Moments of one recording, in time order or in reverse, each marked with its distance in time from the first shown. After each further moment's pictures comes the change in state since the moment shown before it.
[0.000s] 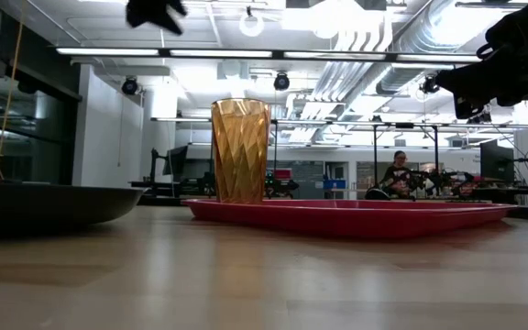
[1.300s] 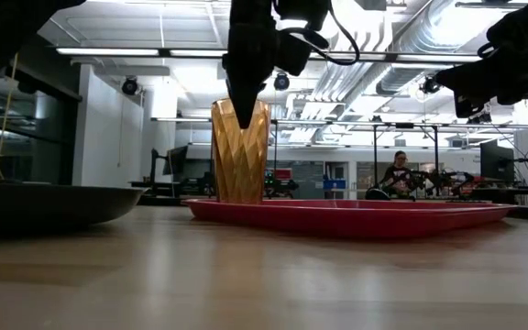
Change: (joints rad) left arm -0.029 1.056 0.872 -0.595 0.062 0.218; right arm 0.000 -0.014 0.000 0.000 0.000 0.000
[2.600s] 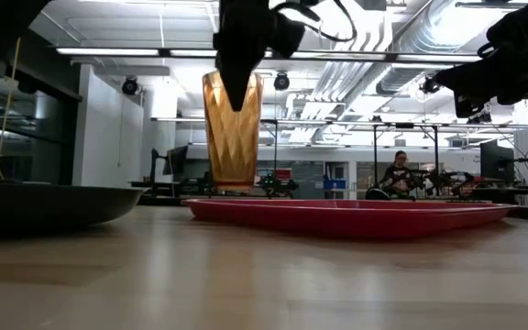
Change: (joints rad) left arm -0.054 -0.037 0.001 -0.047 -0.091 -0.134; right arm 0.000 0.000 0.000 0.000 0.000 0.000
